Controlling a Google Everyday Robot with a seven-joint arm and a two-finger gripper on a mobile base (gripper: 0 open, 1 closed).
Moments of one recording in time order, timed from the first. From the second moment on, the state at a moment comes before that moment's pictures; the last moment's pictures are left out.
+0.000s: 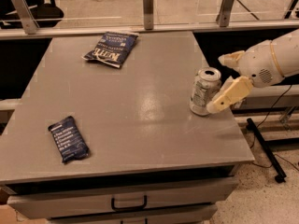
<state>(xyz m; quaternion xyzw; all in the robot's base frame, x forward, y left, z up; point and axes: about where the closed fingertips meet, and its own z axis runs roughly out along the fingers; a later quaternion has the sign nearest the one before) 0.539 -0.172 0.896 -0.53 0.75 0.18 0.36</state>
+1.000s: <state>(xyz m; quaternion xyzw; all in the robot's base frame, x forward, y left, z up) 0.530 -0.109 0.895 -0.50 0.71 0.31 0.39</state>
